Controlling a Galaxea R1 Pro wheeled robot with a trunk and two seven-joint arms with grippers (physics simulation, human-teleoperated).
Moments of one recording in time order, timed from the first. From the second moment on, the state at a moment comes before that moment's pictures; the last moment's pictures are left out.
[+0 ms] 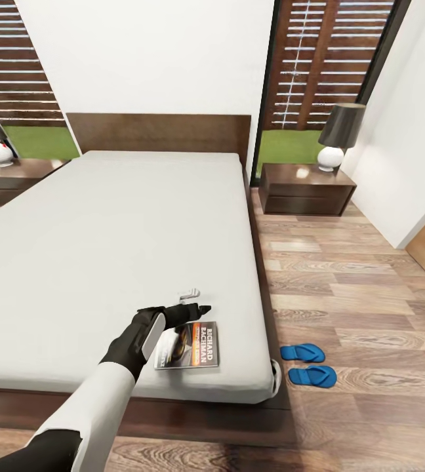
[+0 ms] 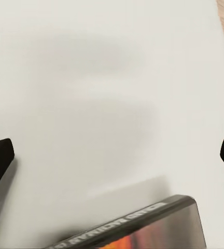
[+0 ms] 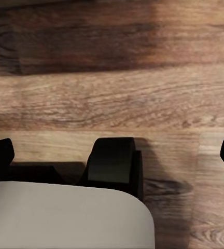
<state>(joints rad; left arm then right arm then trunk) -0.83 -0.17 0.02 -0.69 0.16 0.54 -0.27 -0.47 -0.20 -0.22 0.08 0.11 -0.02 0.35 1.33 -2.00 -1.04</state>
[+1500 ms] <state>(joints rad) -0.83 -0.17 0.02 -0.70 0.17 0.53 -0.27 -0.47 -0.20 -0.22 0.08 0.11 -0.02 0.35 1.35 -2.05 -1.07</state>
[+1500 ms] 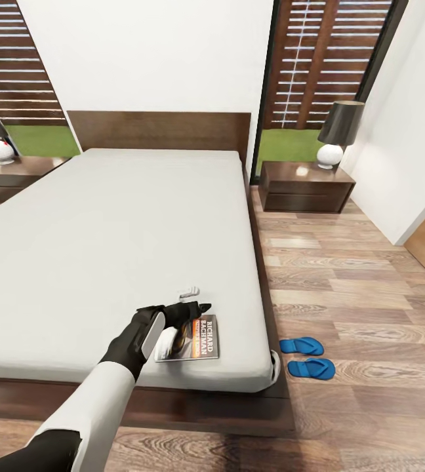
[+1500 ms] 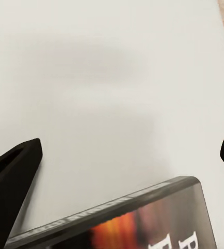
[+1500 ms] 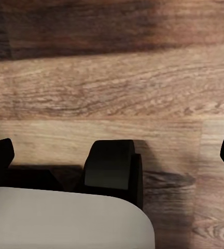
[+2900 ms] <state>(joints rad) -0.83 -0.17 0.02 -0.69 0.17 0.54 -0.27 -0.47 -0.20 -0.22 0.08 0.11 -0.02 0.35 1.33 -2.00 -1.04</state>
